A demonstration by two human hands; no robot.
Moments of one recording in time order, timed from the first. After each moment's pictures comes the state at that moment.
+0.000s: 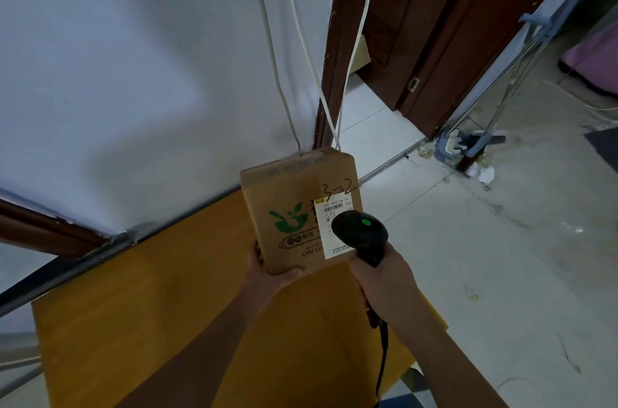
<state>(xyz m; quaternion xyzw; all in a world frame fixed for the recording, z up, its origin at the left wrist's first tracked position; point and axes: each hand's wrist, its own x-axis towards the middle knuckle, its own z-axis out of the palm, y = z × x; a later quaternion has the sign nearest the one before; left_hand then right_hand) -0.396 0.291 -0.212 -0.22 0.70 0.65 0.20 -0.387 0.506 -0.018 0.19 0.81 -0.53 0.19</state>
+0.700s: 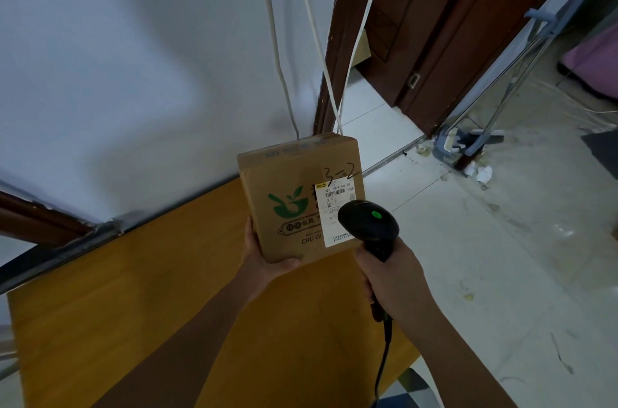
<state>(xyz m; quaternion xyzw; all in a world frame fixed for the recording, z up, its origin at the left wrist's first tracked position) -0.415 0.281 -0.245 -0.16 0.73 0.64 0.19 -0.387 0.515 -0.037 0.19 0.81 -0.53 0.17</state>
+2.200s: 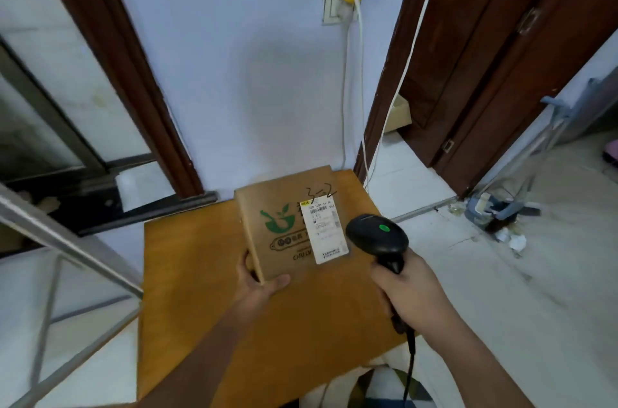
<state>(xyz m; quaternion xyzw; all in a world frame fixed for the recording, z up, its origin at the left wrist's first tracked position) -0.205 0.252 -0.106 -0.27 0.66 0.70 0.05 -0.227 0.507 0.082 0.03 0.85 -0.48 0.20</state>
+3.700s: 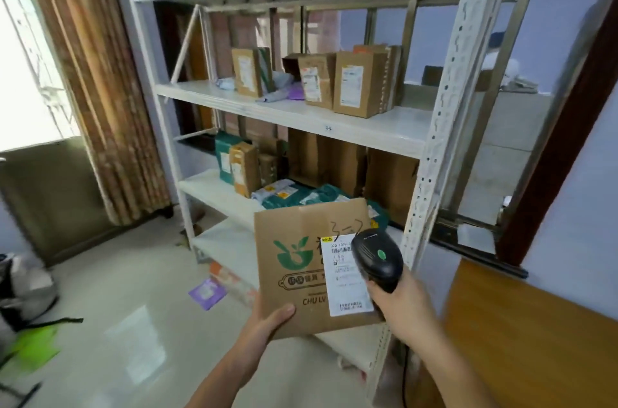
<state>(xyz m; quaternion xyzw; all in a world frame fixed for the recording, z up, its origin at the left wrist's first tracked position) 0.566 0.166 0.074 -0.37 0.54 0.67 -0.35 0.332 0.263 0.174 -0.45 0.73 -0.46 0.23</state>
